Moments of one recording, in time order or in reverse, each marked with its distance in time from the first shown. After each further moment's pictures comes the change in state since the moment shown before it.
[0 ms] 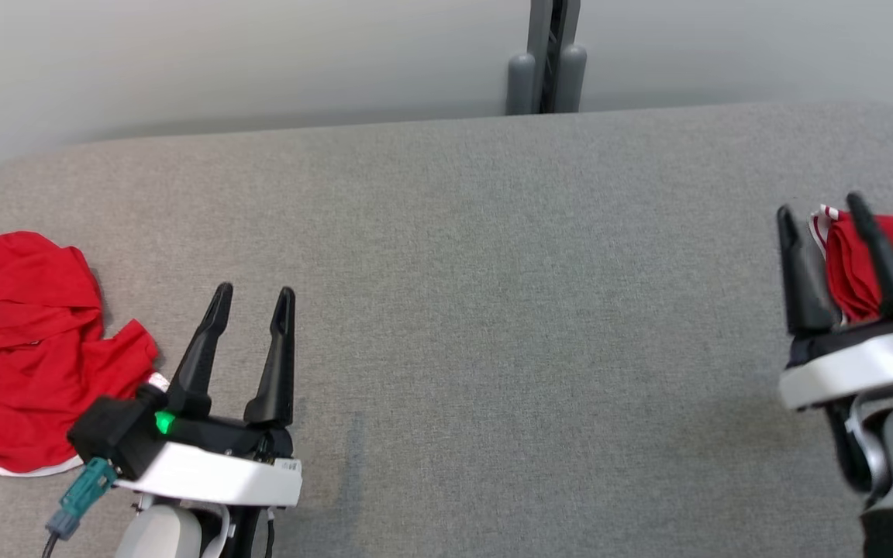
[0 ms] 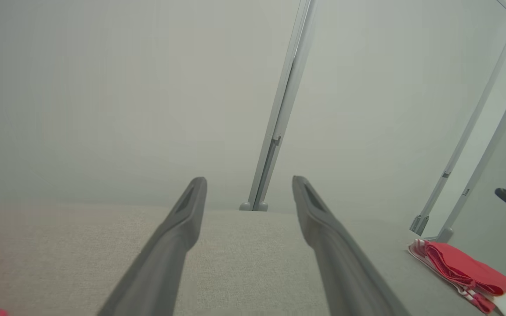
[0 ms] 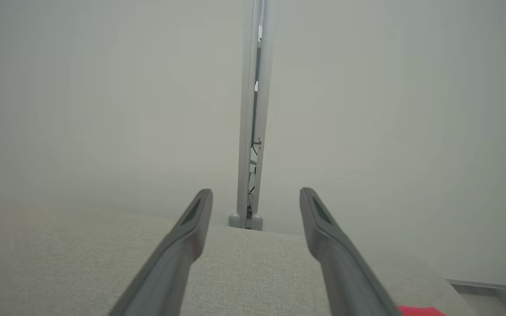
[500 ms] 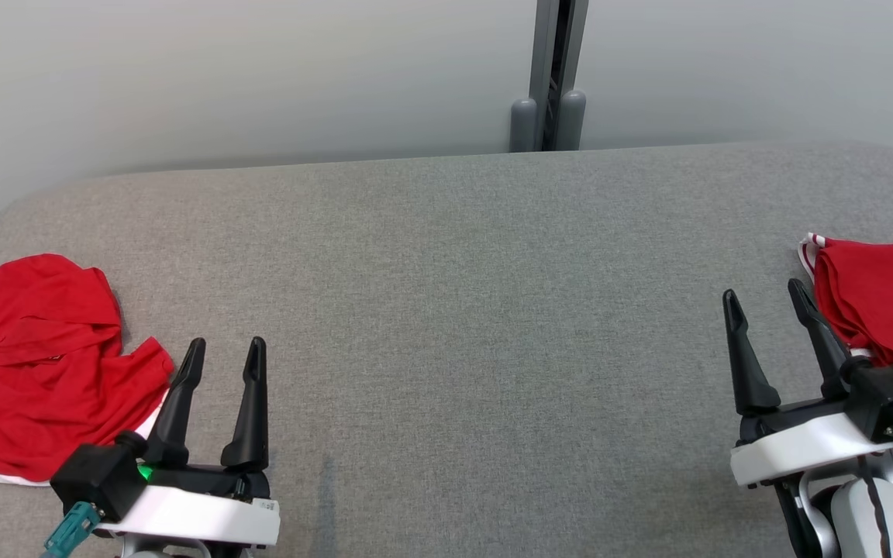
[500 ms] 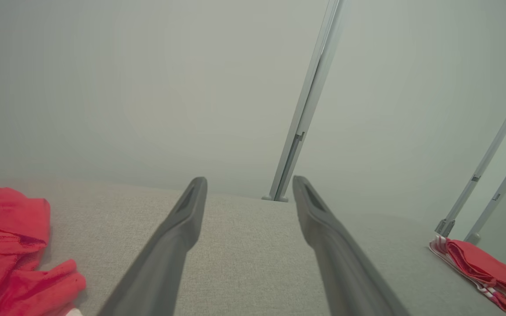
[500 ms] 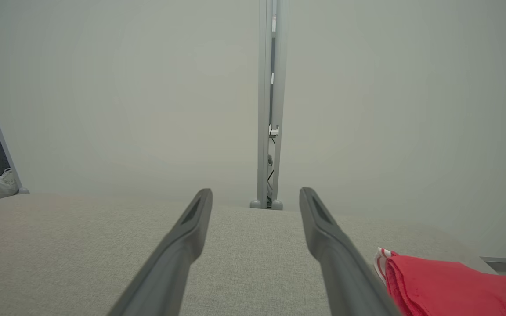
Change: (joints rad) left arm 0.100 -0.011 0.072 0.022 0.017 0.000 0.000; right arm 0.179 0.138 -0.023 -0.076 -0.074 0.000 0.000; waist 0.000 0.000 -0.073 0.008
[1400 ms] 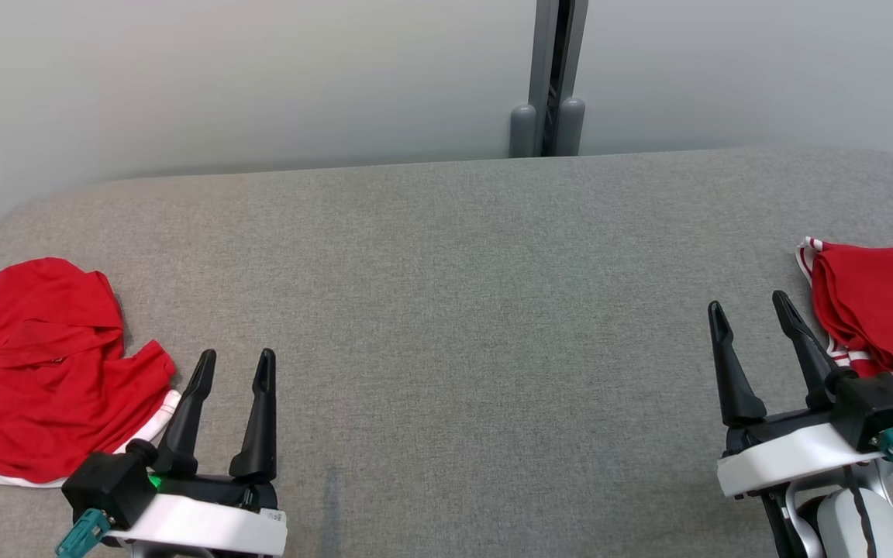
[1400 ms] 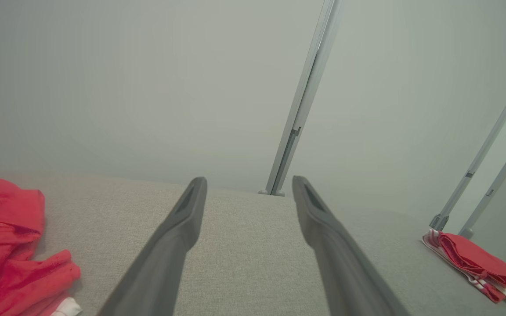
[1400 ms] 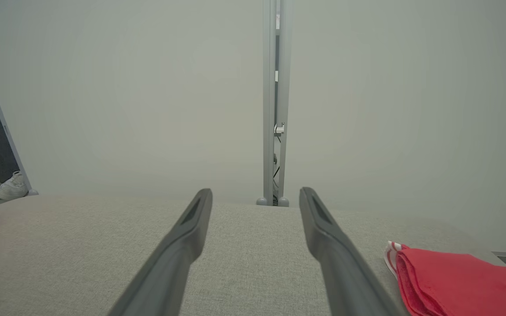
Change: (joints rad) left arm 0.016 -0.001 -0.016 0.010 -0.005 0.000 0.000; right arm 0.020 0.028 0.007 -0.002 -0.004 0.000 0.000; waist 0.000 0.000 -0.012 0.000
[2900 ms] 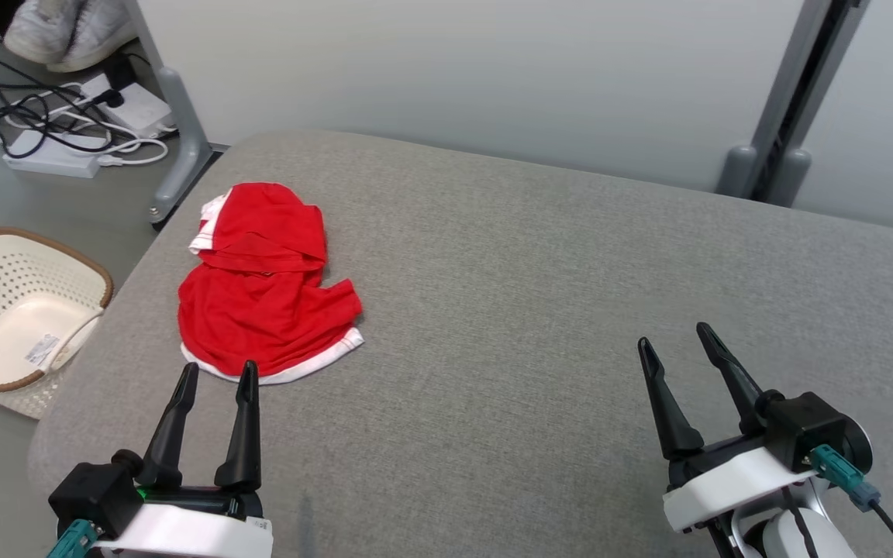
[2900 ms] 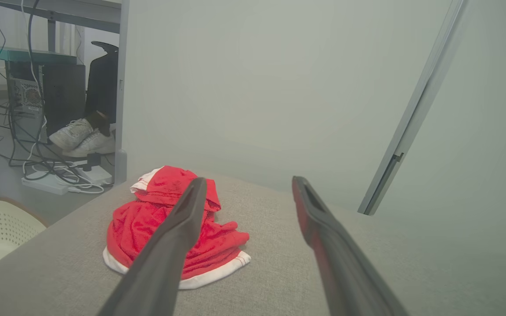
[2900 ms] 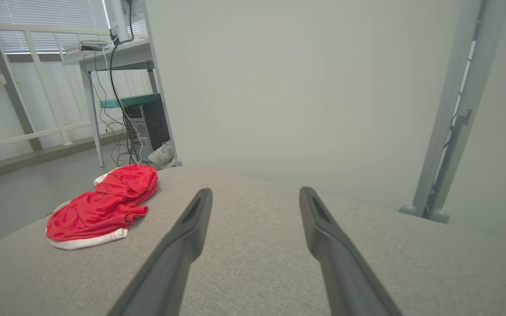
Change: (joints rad) left arm 0.014 0.000 0.036 0.016 0.012 0.000 0.000; right arm 0.010 0.006 0.144 0.044 0.049 0.000 -0.002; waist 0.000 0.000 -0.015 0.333
